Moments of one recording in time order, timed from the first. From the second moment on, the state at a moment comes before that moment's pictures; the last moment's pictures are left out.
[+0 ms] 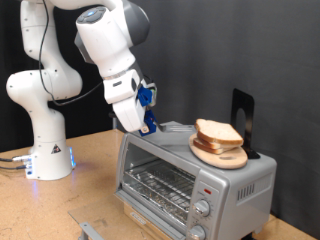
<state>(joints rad) -0.01 -0.20 0.02 -2.35 0.58 2.17 -0.35</state>
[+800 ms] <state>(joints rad) -0.01 -0.15 0.04 -2.28 0.57 2.10 -0.25</state>
